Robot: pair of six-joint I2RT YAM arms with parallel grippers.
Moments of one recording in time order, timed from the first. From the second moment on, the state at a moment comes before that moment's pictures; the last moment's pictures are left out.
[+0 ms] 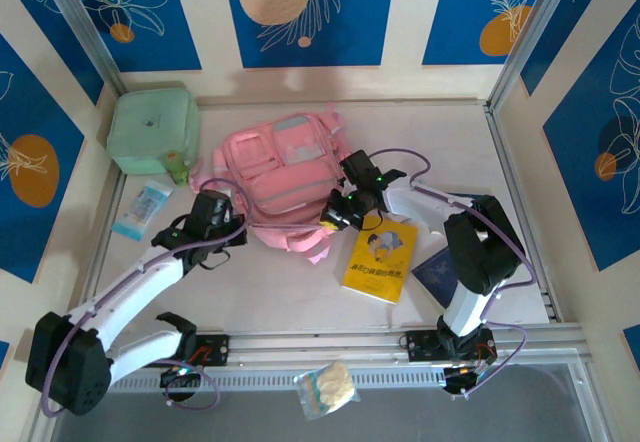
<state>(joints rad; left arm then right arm) -0.42 1.06 0.64 -0.46 -0.02 -0.52 0.56 1.72 1.13 -0.53 -0.52 0.92</state>
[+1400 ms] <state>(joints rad) -0.17 1.12 0.70 -0.36 0.24 -0.48 0.71 1.54 1.14 -0.62 -0.36 0.79</state>
